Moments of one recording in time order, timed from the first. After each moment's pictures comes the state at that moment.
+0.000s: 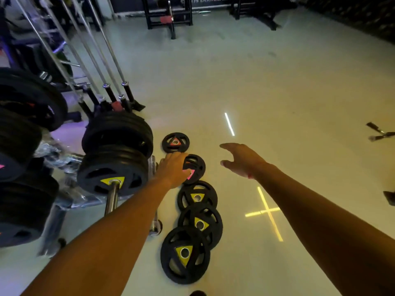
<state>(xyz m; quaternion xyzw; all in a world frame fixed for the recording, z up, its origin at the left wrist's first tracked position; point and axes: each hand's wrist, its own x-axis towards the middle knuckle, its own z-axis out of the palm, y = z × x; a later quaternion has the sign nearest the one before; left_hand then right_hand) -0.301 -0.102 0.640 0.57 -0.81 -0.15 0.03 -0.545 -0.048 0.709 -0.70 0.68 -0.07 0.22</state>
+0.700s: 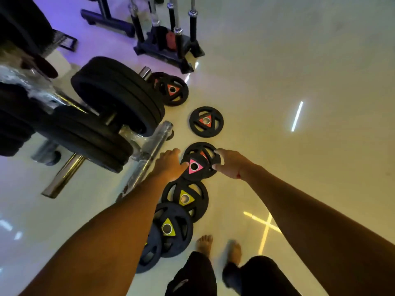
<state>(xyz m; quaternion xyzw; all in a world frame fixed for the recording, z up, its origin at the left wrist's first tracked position) -0.394 -0.387 0.487 0.82 -0.46 -0.34 0.03 -0.597 -0.480 0.552 -0.79 0.46 0.18 0.35</state>
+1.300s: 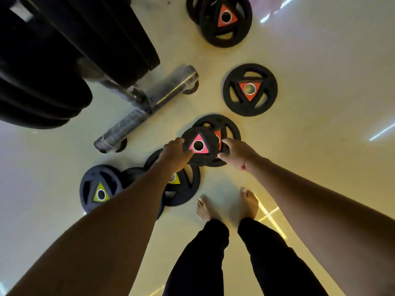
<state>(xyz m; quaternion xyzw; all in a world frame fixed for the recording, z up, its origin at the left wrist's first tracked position) -0.436 -0.539 0.207 0.89 -0.15 -0.43 0.08 -0.561 -0.719 0.215 -0.81 0.28 0.34 0.38</state>
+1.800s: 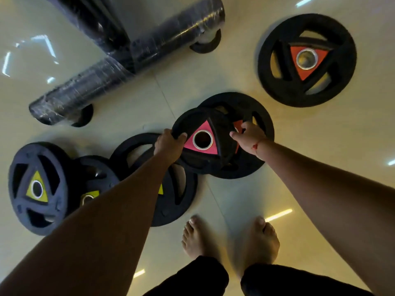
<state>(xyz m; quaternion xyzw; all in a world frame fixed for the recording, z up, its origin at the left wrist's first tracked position) -0.407 -0.513 -0.126 0.90 0.10 -0.36 0.22 -0.495 -0.739 -0.099 -0.74 0.41 0.30 0.44</state>
